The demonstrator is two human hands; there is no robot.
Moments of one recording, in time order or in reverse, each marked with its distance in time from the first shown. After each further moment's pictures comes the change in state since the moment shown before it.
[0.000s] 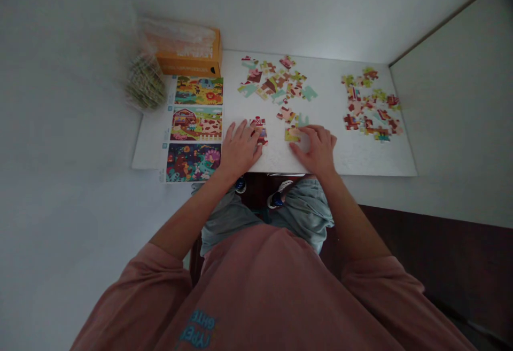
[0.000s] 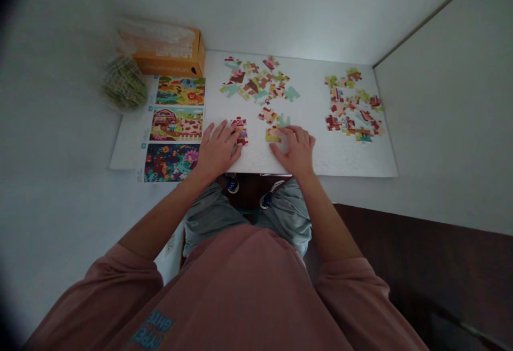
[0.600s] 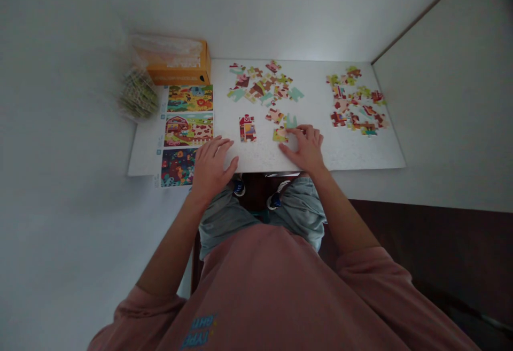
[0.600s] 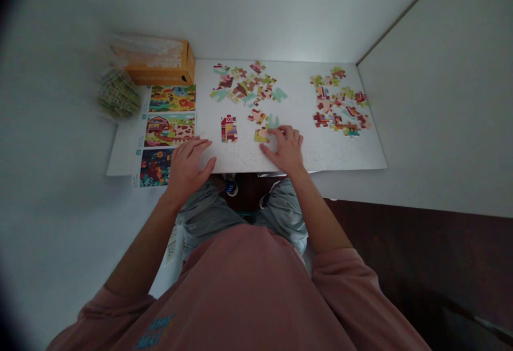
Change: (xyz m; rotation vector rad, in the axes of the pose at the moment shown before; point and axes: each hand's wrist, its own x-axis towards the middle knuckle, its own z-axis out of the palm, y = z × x) left_hand -0.041 -0.002 -0.029 -0.075 0.118 -0.074; right_hand -0.005 0.012 0.002 0.067 0.015 0.039
